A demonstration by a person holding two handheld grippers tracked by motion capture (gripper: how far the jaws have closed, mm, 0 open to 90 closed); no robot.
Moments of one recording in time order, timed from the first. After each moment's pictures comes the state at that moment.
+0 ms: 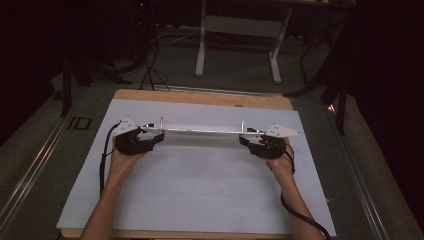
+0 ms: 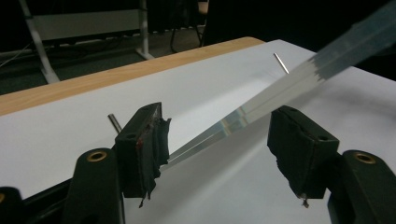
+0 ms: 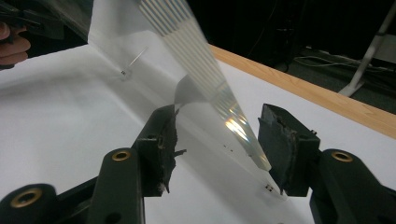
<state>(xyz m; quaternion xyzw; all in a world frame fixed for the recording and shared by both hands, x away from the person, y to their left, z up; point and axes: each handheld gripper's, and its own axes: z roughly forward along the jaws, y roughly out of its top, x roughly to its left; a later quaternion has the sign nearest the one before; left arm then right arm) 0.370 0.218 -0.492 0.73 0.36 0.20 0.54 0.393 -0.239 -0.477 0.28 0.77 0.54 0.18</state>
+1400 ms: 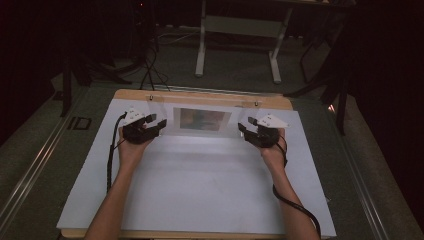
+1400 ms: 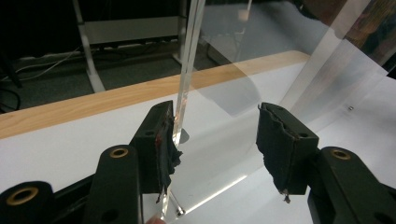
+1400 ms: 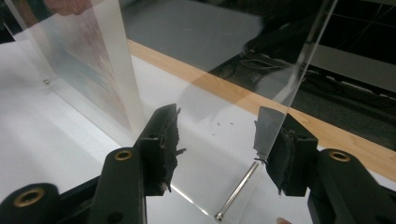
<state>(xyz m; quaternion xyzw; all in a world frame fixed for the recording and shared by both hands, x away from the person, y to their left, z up) 0.404 0.206 -0.488 0.70 0.42 0.25 0.52 0.424 -0.218 -0.477 0.33 0.75 0.50 0.28</state>
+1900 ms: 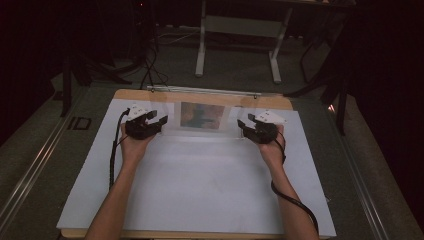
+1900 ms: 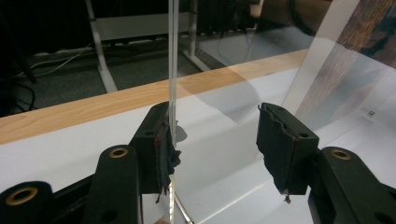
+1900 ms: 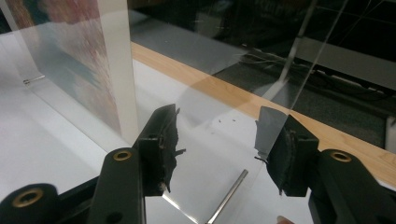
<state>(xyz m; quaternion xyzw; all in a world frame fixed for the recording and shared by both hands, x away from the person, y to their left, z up) 0.417 0.200 -0.484 0.70 0.43 0.26 0.50 0.436 -0.213 -0.473 0.34 0.75 0.48 0.29</state>
